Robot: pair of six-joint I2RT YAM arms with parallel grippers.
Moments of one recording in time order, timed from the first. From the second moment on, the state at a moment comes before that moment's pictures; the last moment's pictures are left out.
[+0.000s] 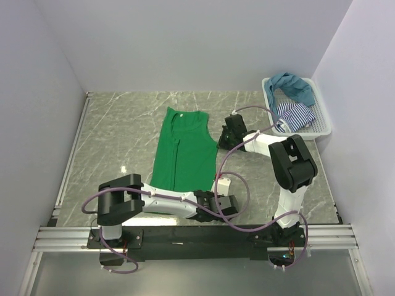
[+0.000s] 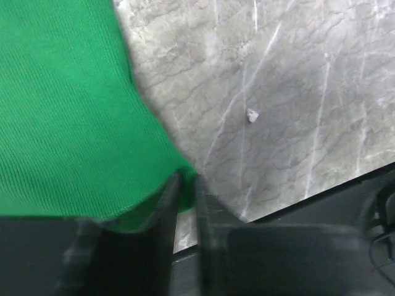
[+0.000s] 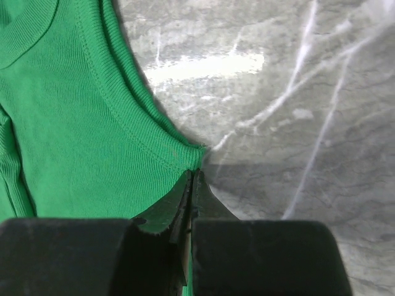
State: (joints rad) left arm -1.42 1.82 1.11 -0.39 -0.45 -1.02; right arm 0.40 1.89 1.10 -0.07 -0.02 0.64
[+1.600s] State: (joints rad) left arm -1.45 1.28 0.65 -0.46 -0.61 -1.55; right arm 0.57 1.97 1.40 -0.30 0.12 0.64
